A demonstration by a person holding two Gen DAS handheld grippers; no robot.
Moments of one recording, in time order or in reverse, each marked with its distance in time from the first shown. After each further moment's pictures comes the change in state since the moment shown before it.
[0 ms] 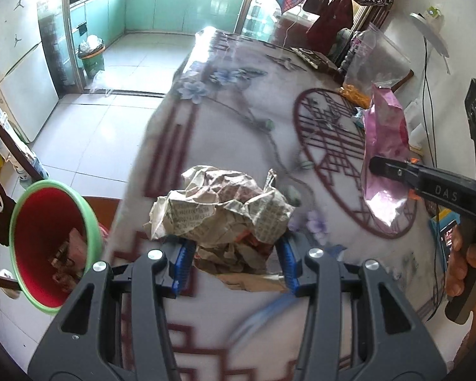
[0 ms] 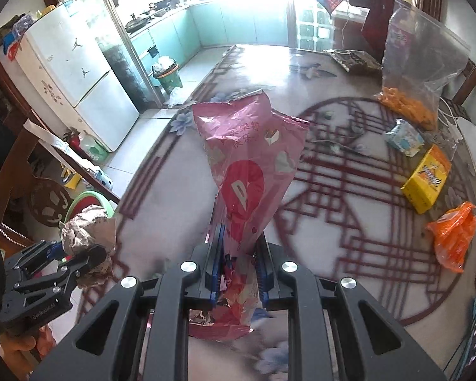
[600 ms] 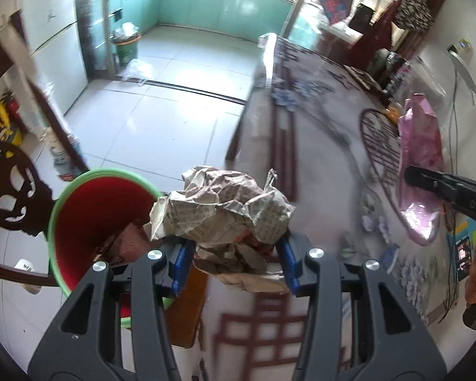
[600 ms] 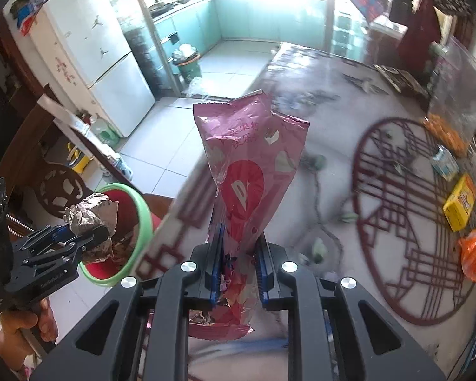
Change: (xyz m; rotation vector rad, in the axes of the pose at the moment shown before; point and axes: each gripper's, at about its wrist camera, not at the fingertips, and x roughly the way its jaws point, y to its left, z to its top) left arm -0.022 0.134 -0.006 -0.111 -0.008 0.069; right arm 0.025 0.124 0.017 -0.114 0.023 0.013
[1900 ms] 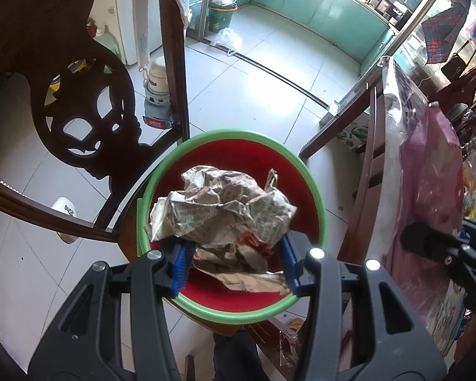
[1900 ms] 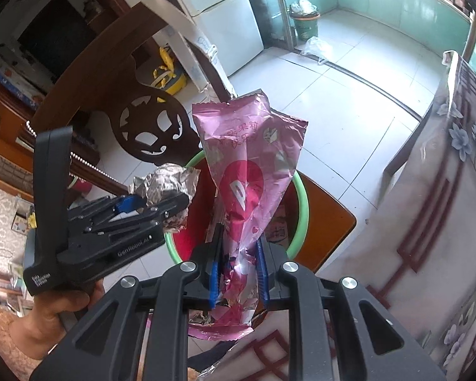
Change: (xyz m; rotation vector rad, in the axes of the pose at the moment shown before) left arm 0.002 0.164 -0.027 -0.311 0.061 0.197; right arm 0.102 0.195 0.009 -0.295 0.222 0.324
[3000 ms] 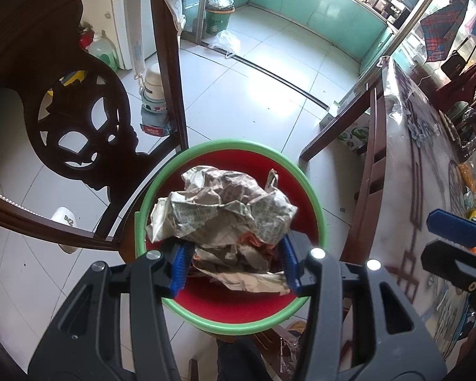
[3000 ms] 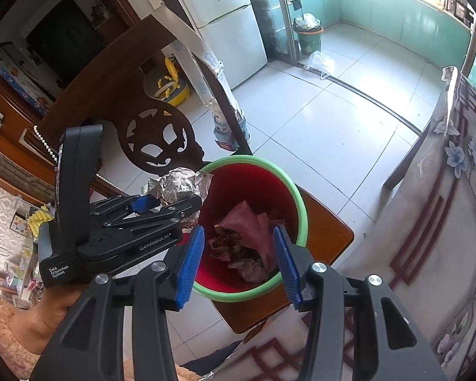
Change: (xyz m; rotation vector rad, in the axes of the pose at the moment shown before) left arm 0.005 -0.005 0.013 0.023 -0.002 0.000; right arm -0.018 0.004 0.003 -0.025 -0.069 -0.007
